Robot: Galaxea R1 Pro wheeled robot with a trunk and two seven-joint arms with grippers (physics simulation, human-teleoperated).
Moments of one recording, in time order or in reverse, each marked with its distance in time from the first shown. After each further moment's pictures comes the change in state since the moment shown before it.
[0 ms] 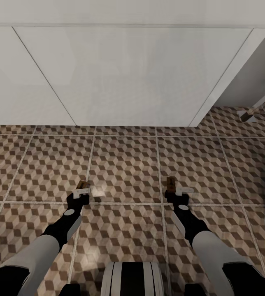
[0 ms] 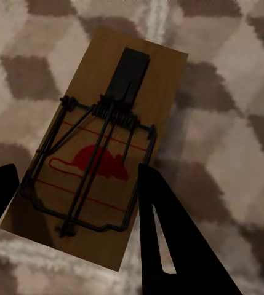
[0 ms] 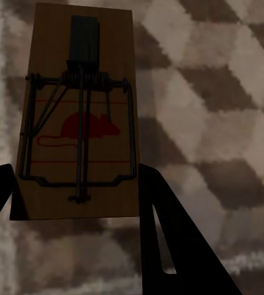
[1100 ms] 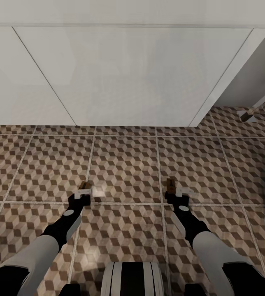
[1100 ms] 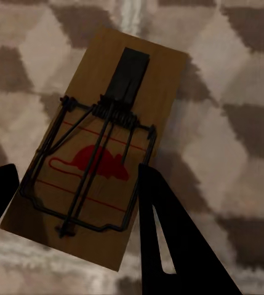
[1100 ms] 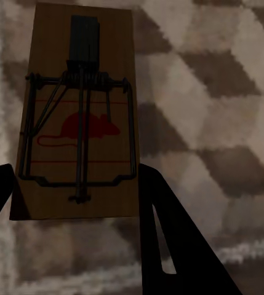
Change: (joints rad) left arm 0.000 0.004 0.007 0.009 0.002 0.005 -0.071; right arm 0.000 -0.001 -0.003 0.018 -0.011 -0.005 0.008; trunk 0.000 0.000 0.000
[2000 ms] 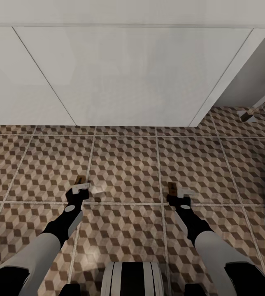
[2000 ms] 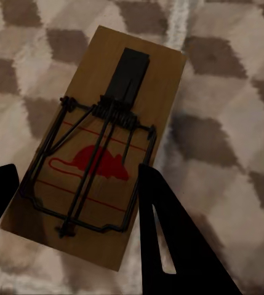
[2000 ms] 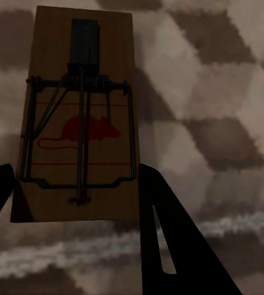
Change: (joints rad) left arm 0.000 -0.011 0.008 -0.080 0.017 -0.001 0.120; right arm -0.001 -0.017 0.000 -0.014 0.004 0.111 0.007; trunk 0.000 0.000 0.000
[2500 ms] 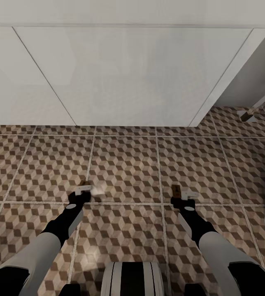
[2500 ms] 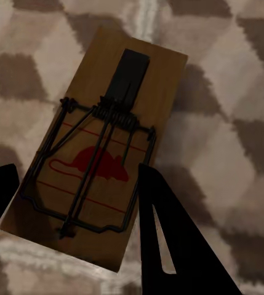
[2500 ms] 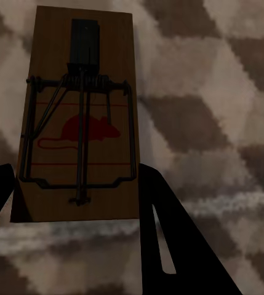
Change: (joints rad) left arm 0.000 -0.001 -0.009 -0.021 -0.007 0.153 -0.037; right arm 0.000 -0.034 0.001 0.032 -0.001 0.000 0.000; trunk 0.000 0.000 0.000
